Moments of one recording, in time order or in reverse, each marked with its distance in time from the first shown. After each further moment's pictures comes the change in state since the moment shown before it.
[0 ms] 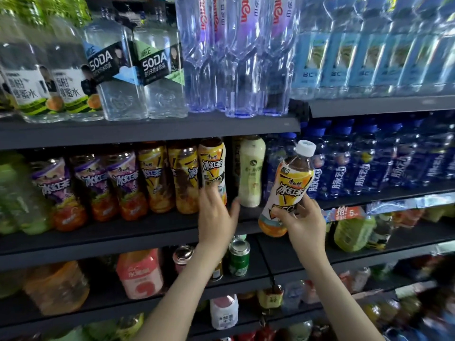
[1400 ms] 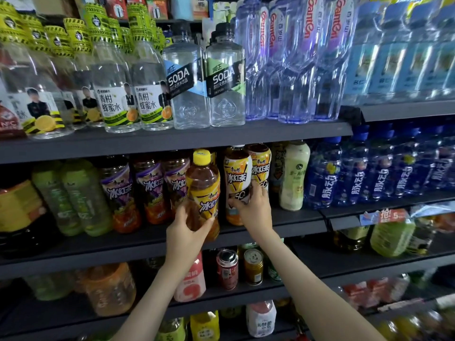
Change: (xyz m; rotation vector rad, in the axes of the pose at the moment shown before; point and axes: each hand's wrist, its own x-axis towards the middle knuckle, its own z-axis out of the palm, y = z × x) left_hand -0.004 -0.107 -0.140 -0.312 -0.081 -0.323; right_hand -0.016 -0.032 0.192 -0.246 -0.175 -0.093
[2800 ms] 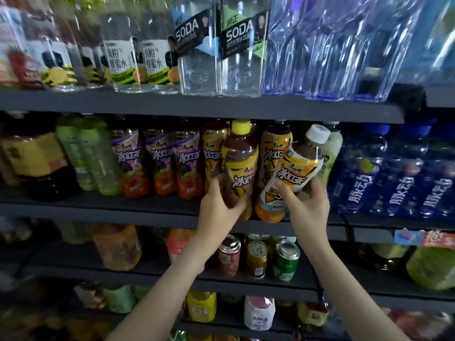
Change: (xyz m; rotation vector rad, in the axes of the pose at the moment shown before) left_hand 0.002 0.013 0.075 0.116 0.084 0.079; right_hand -0.003 0.030 -0.080 0.436 0.032 -0.052
